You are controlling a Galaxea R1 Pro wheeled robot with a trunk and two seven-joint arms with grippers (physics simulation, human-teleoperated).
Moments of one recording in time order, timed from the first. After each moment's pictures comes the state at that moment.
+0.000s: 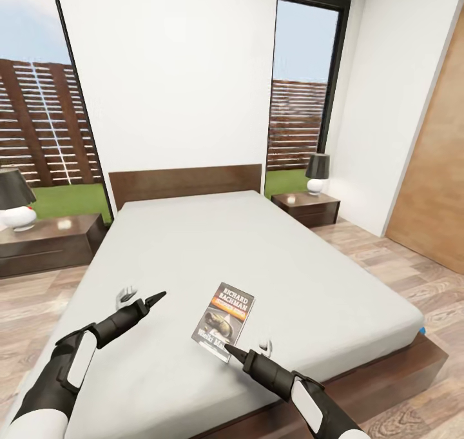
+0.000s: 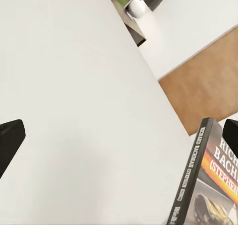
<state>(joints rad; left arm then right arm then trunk) -0.50 0.09 0.35 -0.95 0.38 0.58 -0.70 -0.49 0.10 0.10 -0.46 -0.59 0.25 0.96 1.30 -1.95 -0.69</state>
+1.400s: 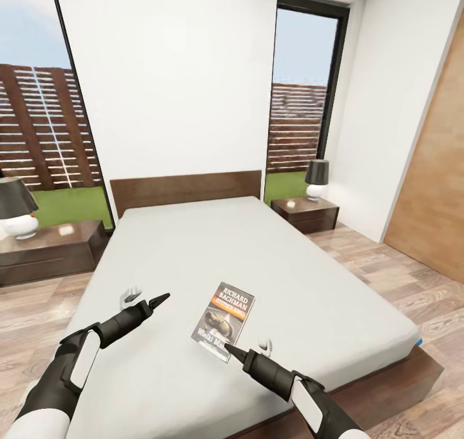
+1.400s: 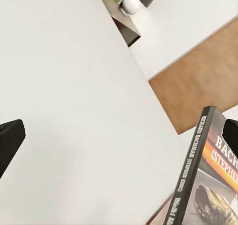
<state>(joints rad) -0.50 0.09 0.31 -0.95 0.37 0.58 -0.70 -0.49 0.10 0.10 -0.47 -0.59 0.25 0.96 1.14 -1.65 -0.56</state>
